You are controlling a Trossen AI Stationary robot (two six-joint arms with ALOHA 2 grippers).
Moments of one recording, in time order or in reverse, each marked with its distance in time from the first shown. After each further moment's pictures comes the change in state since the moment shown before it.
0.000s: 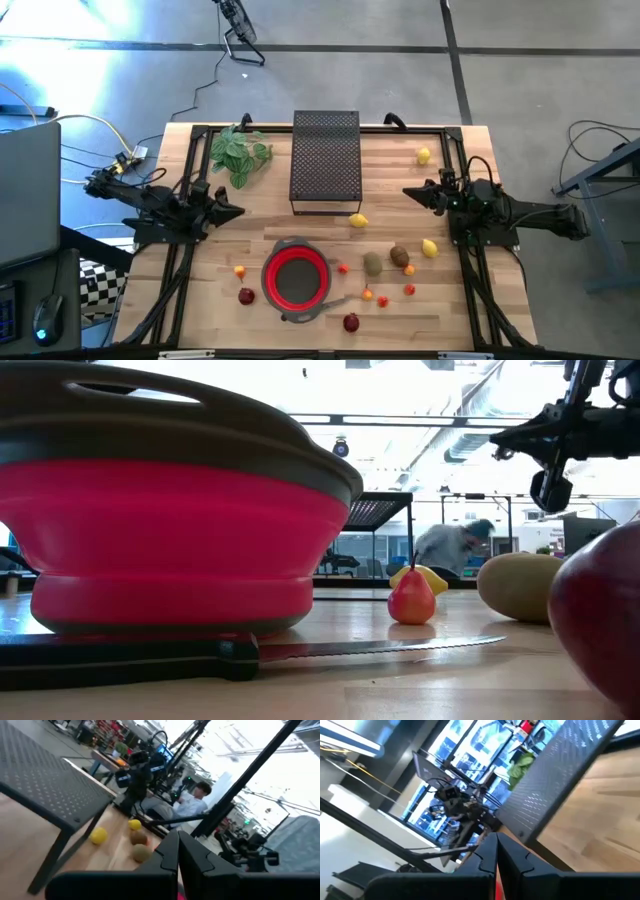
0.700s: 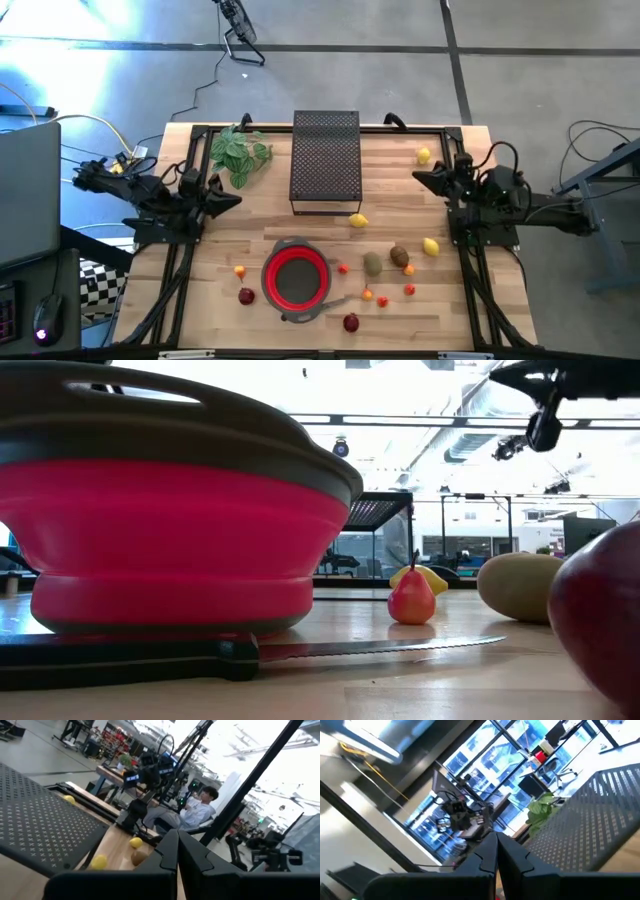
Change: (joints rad) left arm 0.000 0.243 0.263 -0.023 -0.049 0.089; right arm 0.000 0.169 0.272 -0.008 0.032 -0.162
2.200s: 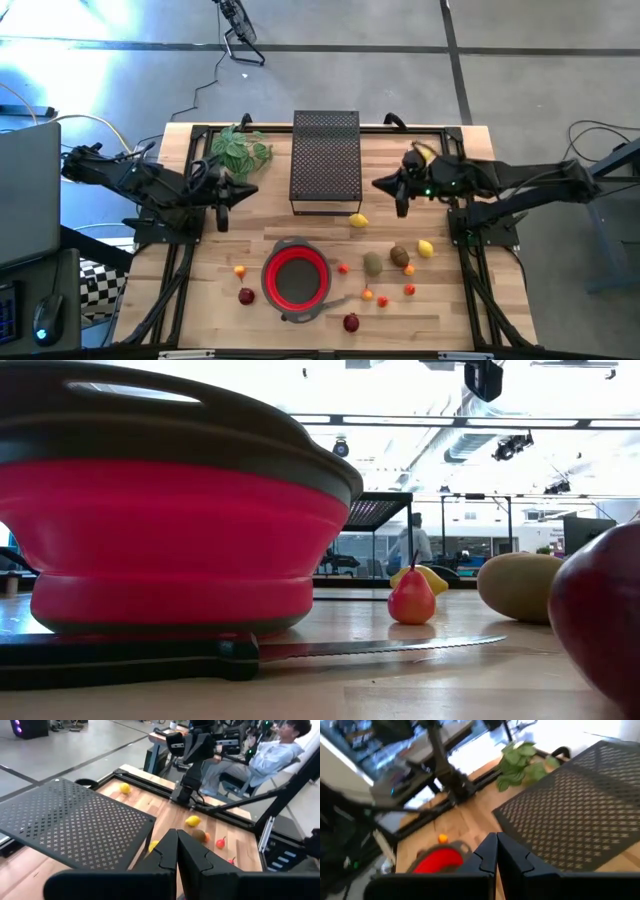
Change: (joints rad) left arm 0.000 0.520 0.641 -0.558 -0.184 0.070; right arm 0.191 0.714 0.624 -0.421 0.121 -0.198
